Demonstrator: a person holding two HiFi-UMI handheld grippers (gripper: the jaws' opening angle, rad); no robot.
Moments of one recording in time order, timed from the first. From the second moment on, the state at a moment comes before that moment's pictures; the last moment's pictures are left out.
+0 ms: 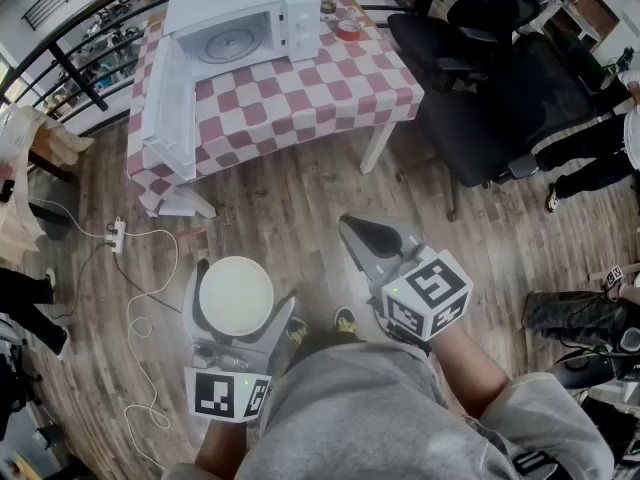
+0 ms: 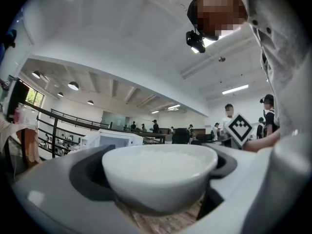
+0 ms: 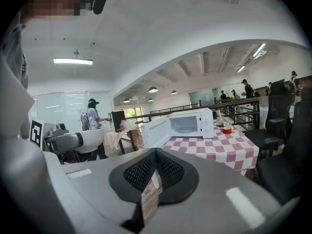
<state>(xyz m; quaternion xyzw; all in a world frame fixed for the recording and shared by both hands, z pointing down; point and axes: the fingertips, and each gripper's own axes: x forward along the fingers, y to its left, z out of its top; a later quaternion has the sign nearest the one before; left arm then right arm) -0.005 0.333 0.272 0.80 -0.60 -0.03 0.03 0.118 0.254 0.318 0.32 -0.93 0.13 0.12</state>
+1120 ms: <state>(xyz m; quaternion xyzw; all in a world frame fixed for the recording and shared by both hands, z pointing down) -0.085 0.371 0.269 0.80 -0.60 -0.04 0.02 0.044 0.306 0.320 0.33 -0.92 0.17 0.09</state>
